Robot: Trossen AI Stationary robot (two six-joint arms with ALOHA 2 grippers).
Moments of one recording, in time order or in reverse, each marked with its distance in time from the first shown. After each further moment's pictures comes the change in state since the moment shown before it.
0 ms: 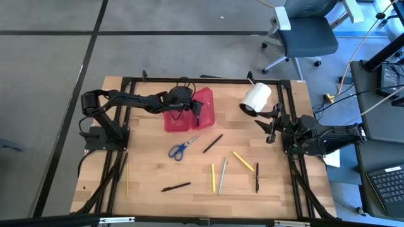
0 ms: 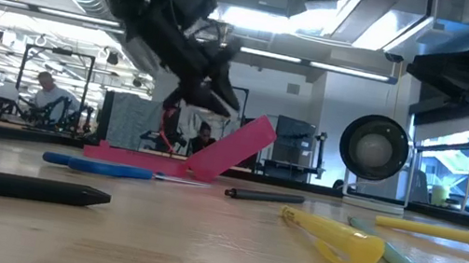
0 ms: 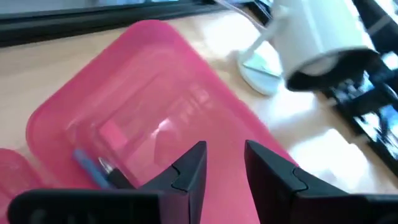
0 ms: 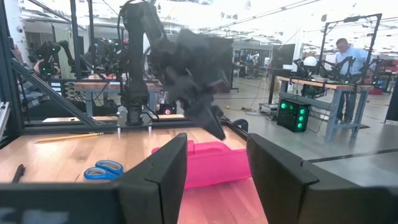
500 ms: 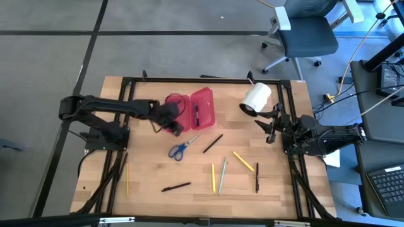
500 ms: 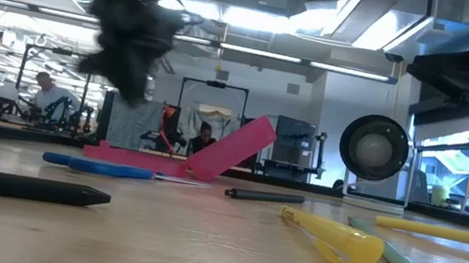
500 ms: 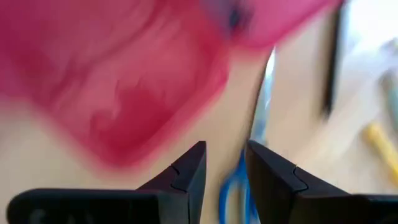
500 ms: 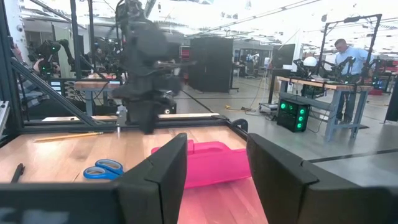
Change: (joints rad) left arm -0.206 -0.275 0.000 -0.866 0.075 -0.185; right arm 0.000 0.000 0.000 -0.002 0.000 -0.004
